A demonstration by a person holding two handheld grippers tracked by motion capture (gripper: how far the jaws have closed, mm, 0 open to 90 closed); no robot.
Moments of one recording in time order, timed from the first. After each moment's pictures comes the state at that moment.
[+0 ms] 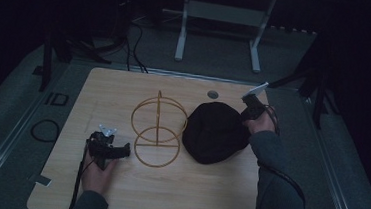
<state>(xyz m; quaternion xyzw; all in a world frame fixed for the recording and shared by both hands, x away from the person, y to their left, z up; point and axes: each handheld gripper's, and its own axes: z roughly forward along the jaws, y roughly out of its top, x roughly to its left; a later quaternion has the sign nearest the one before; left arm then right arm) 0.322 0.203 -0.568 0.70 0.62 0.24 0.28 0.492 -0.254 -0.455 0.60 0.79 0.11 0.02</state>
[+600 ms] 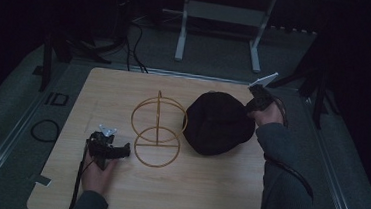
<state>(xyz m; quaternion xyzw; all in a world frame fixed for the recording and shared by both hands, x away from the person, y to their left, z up) 0.322 0.203 -0.567 0.70 0.62 0.24 0.28 0.493 -0.261 -0.411 0.61 0.78 0.14 0.00</state>
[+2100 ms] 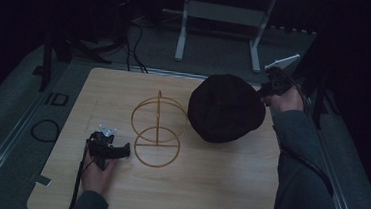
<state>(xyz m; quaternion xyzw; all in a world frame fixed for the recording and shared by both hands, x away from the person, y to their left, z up) 0.322 0.203 -0.568 0.69 0.62 0.24 0.28 0.485 -0.278 -0.334 0.61 0.77 0.19 0.00</state>
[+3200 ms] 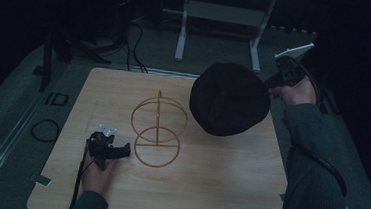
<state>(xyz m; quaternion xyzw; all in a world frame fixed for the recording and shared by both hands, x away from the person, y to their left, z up) 0.322 0.203 -0.568 0.70 0.62 0.24 0.28 0.477 -0.285 -0.294 0.61 0.76 0.22 -0.01</state>
